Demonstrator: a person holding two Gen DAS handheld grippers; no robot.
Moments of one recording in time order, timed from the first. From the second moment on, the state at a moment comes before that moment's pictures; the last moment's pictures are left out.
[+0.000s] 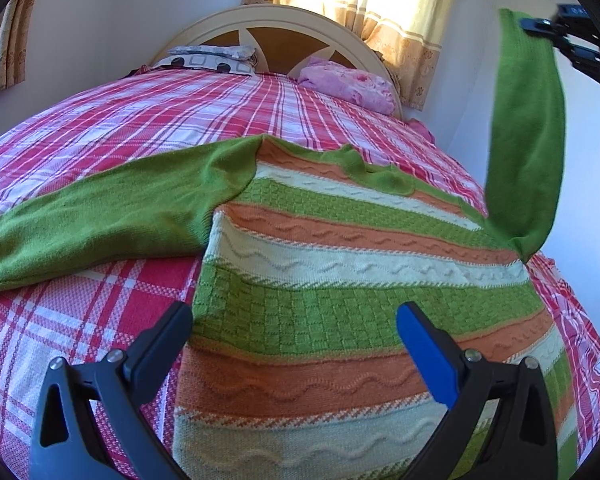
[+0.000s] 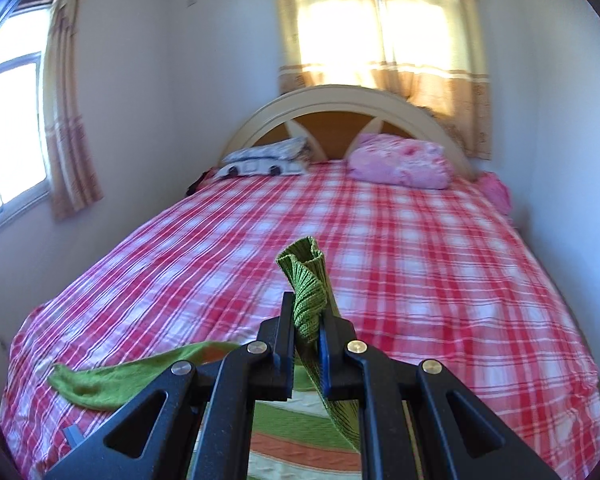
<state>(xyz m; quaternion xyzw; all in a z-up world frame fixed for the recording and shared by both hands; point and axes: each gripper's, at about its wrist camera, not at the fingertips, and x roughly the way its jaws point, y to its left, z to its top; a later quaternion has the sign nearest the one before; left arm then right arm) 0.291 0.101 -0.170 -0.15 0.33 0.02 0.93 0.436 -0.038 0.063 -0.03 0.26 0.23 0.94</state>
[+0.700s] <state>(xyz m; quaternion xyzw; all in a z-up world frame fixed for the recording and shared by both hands) 0.298 0.103 -0.178 -0.16 0.36 0.02 0.92 0.419 0.014 -0.132 -0.03 0.37 0.29 0.88</state>
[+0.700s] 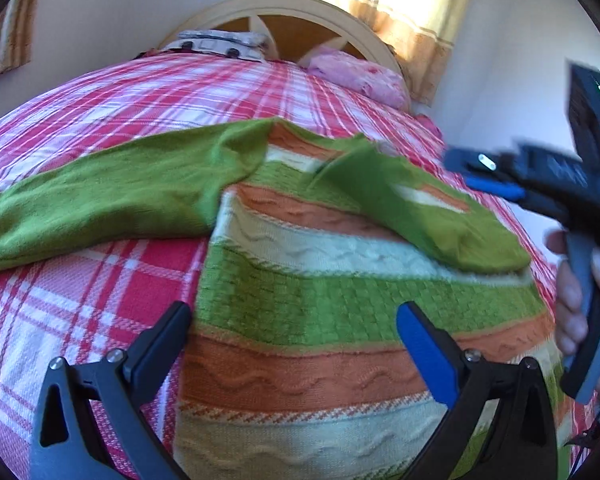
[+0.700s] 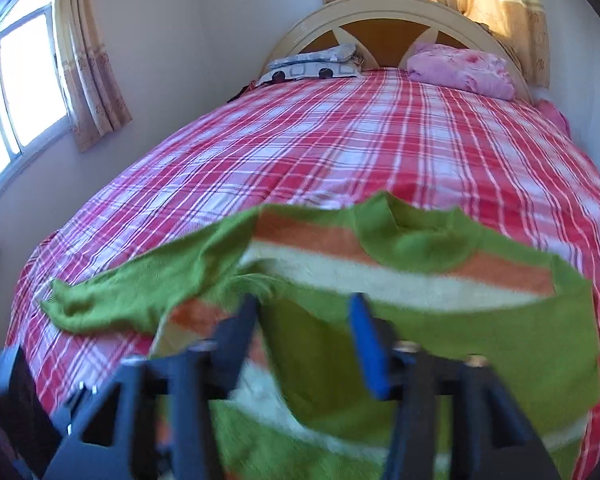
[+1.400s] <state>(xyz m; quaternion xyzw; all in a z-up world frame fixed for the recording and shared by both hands) 0.412 0.097 -0.167 -0.10 0.44 0.04 0.89 0.322 -0.120 -0.188 -0.15 0.33 0.19 0.91</state>
